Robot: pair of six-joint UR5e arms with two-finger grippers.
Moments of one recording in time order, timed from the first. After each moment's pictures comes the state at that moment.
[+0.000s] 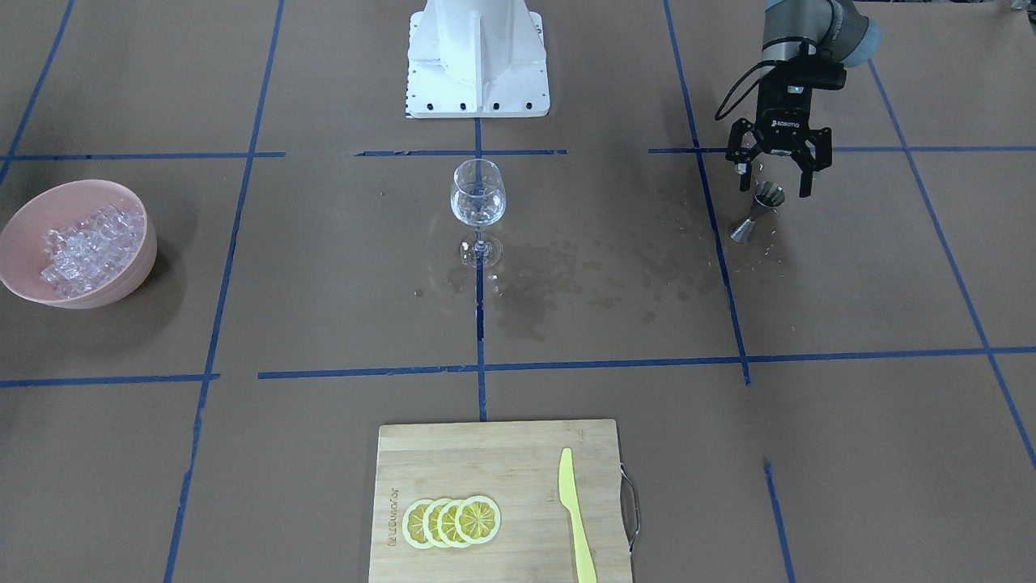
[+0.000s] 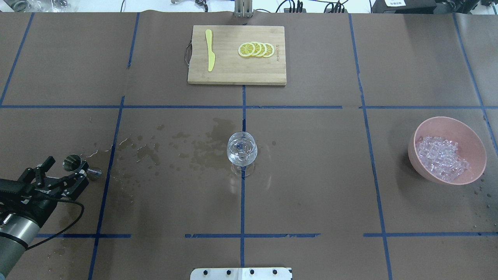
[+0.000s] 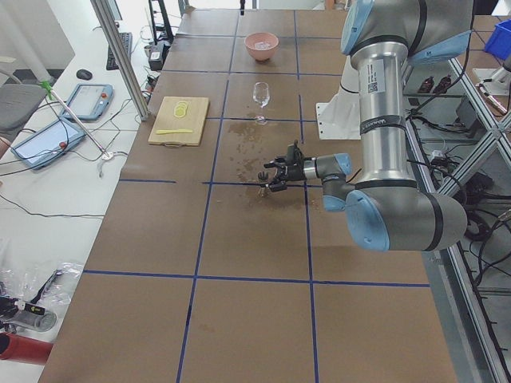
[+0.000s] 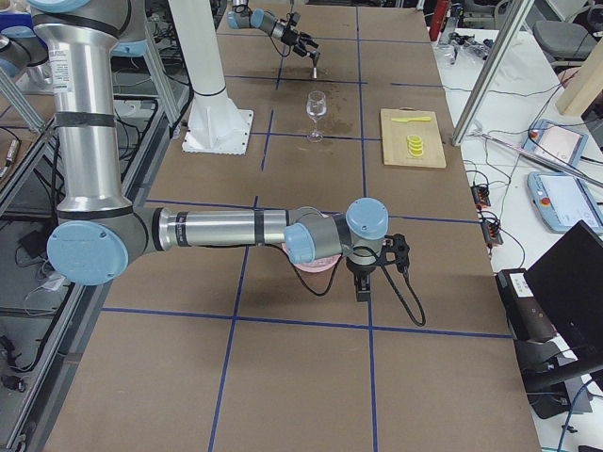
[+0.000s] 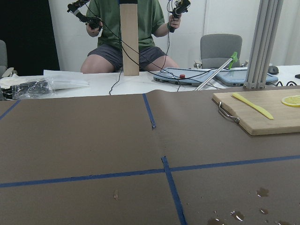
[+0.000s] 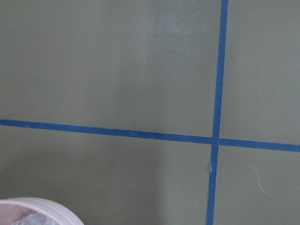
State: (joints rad) left arm -0.06 -1.28 -1.83 -2.76 -0.49 -1.17; right arm 1.46 -1.54 1.58 -1.36 2.39 0.19
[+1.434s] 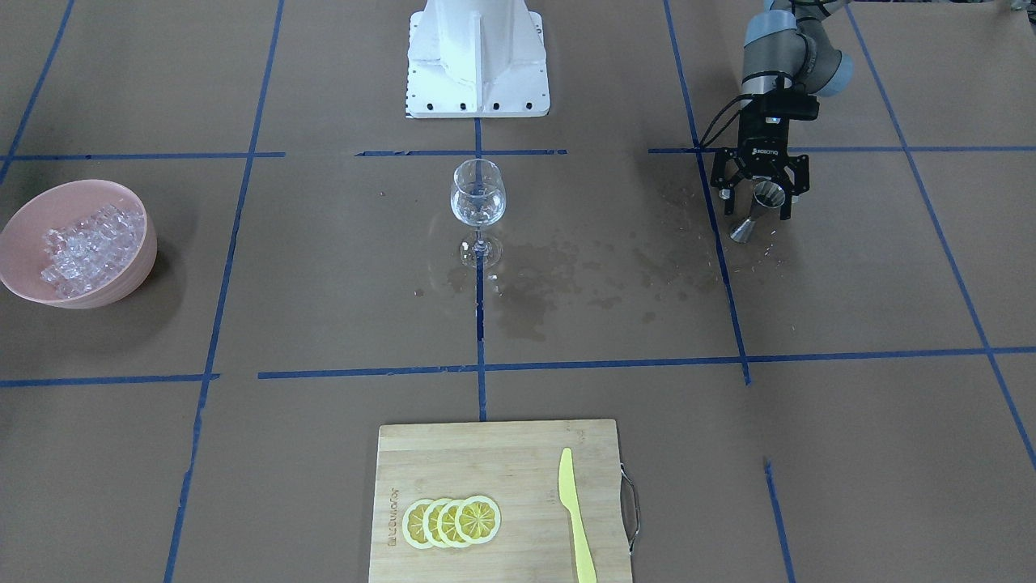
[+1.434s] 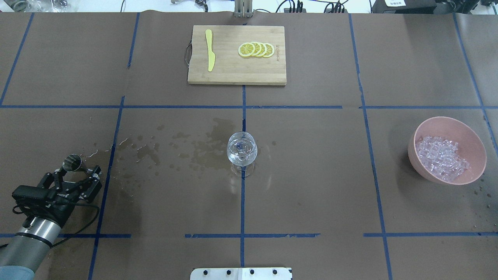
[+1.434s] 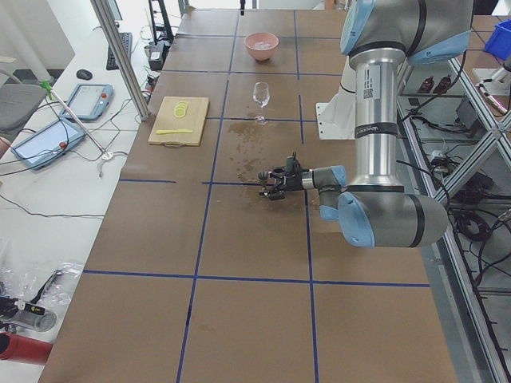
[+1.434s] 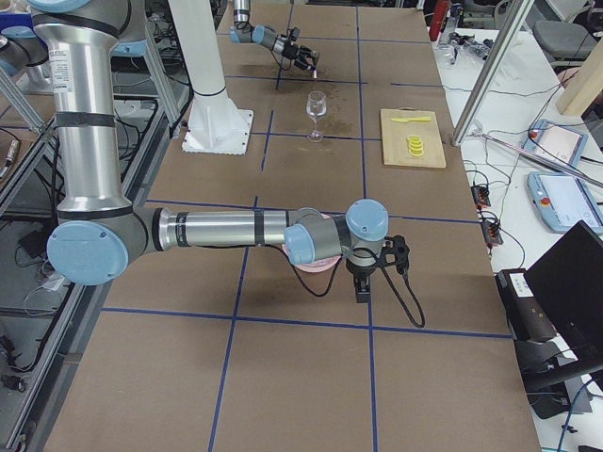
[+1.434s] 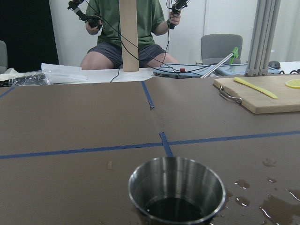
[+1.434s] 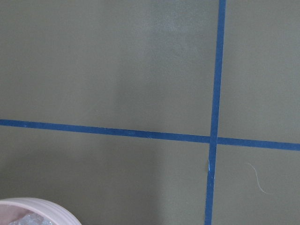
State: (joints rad) left arm -0.06 -1.40 -1.62 -2.83 -0.45 -1.17; right arm 1.46 -1.54 1.58 -1.36 2.39 0.19
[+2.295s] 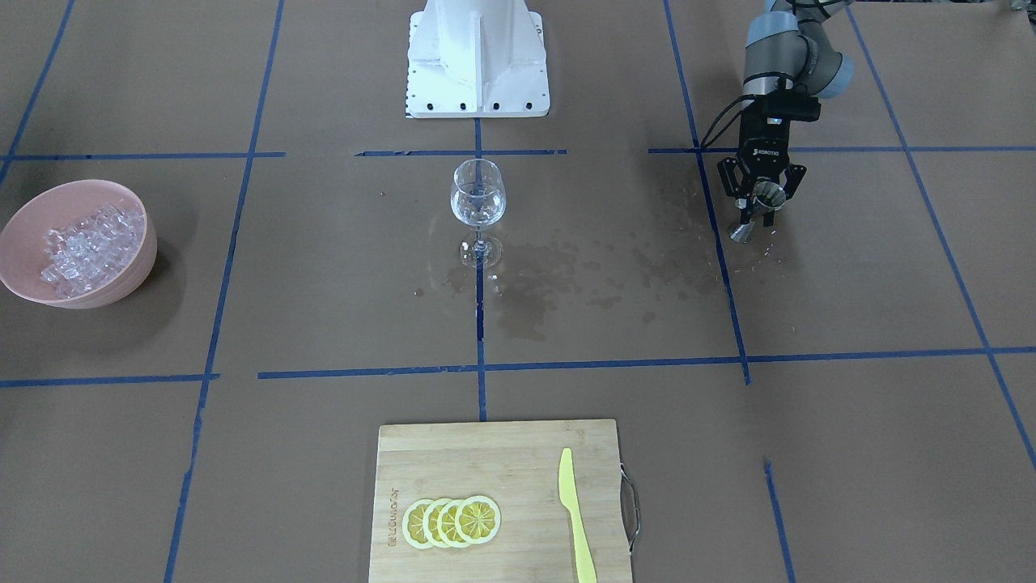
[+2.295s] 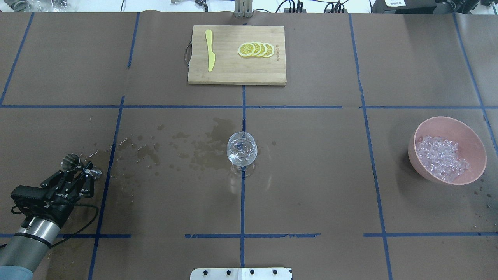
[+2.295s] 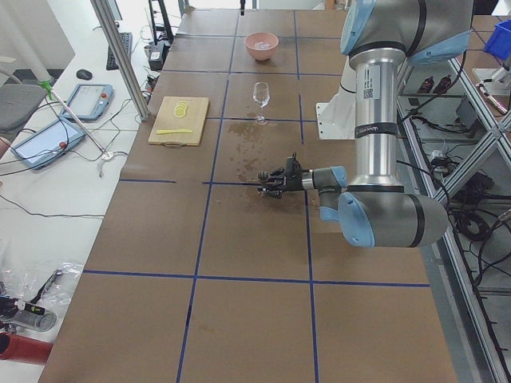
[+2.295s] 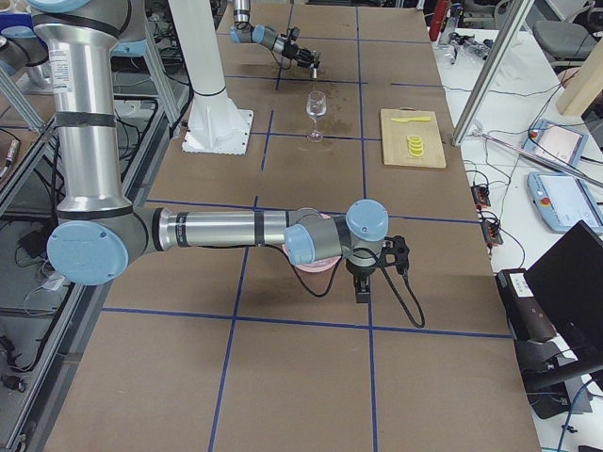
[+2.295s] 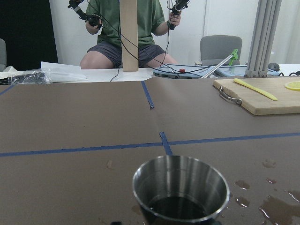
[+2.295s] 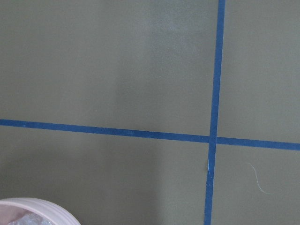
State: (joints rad) left arm -0.06 -1.40 -1.62 -2.86 -0.45 -1.17; right arm 1.46 -1.54 1.58 -1.36 2.38 0.19
